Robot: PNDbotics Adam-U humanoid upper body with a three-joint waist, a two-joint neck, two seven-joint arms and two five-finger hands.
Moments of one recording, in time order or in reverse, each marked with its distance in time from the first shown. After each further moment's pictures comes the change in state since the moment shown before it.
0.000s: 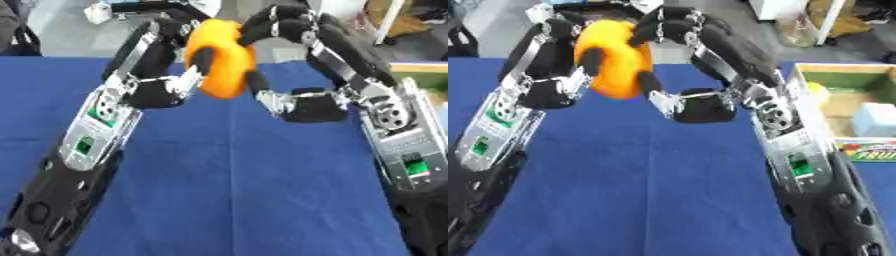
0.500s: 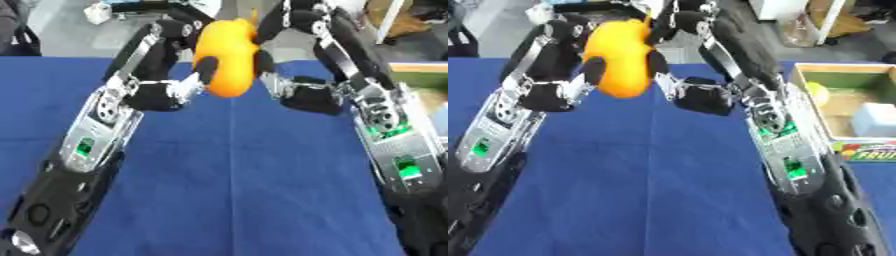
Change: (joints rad) left arm 0.001 -0.004 -0.005 -0.006 0.011 0.015 -0.031; right arm 0.009 0.000 0.011 0.039 0.050 0.062 -0.235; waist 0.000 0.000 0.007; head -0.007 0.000
